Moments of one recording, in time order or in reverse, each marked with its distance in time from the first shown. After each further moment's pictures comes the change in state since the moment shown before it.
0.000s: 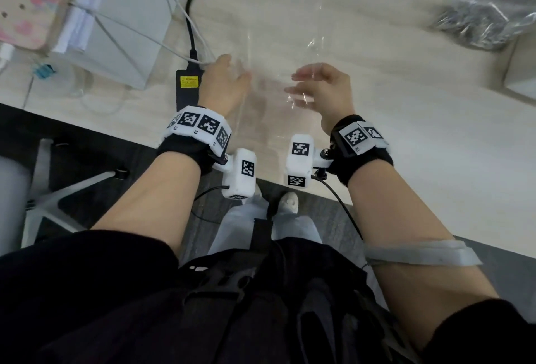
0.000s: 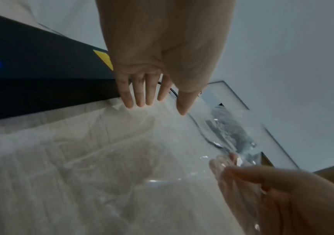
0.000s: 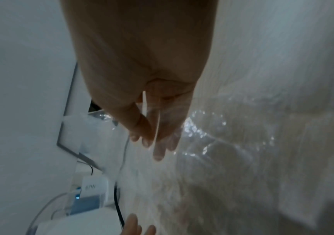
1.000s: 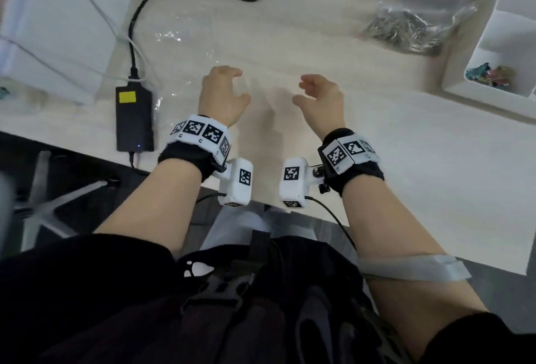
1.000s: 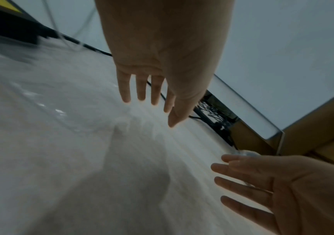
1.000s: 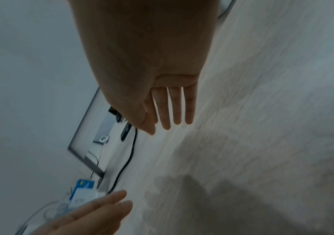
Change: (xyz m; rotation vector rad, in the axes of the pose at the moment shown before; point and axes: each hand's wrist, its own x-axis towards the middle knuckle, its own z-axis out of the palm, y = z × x) left_hand -0.019 0.074 0.092 0.255 0.029 0.165; right_hand 0.017 -0.005 -0.124 -0.426 0.085 -0.164
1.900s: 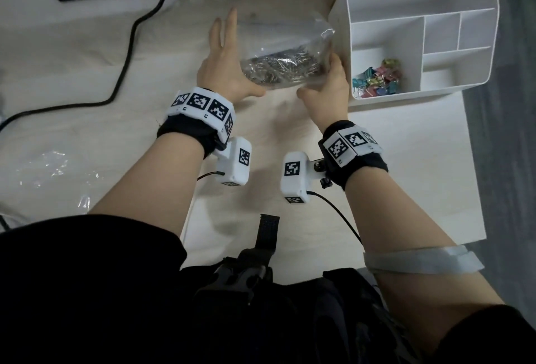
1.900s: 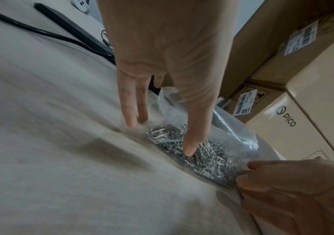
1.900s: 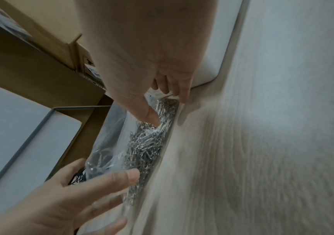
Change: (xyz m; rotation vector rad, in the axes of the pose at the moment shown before) left_hand 0.140 0.216 0.093 0.181 -0.321 0.389; right_hand 0.112 0.042 -0.157 -0.059 0.466 0.262
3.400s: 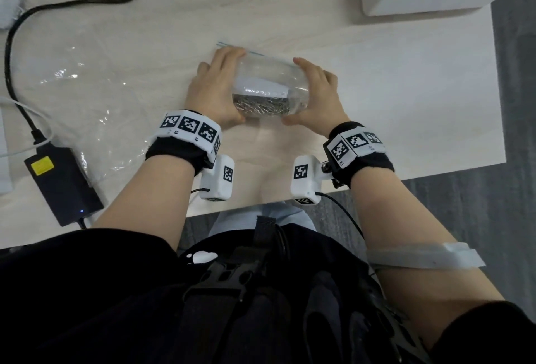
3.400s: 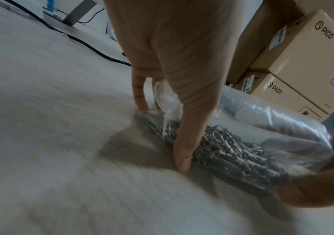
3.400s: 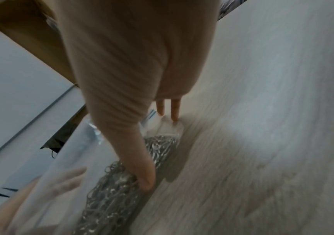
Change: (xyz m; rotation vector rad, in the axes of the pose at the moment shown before) left_hand -0.168 -0.095 0.042 0.203 -0.074 0.140; right_hand -0.150 0.074 0.019 -0.201 -0.364 -0.287
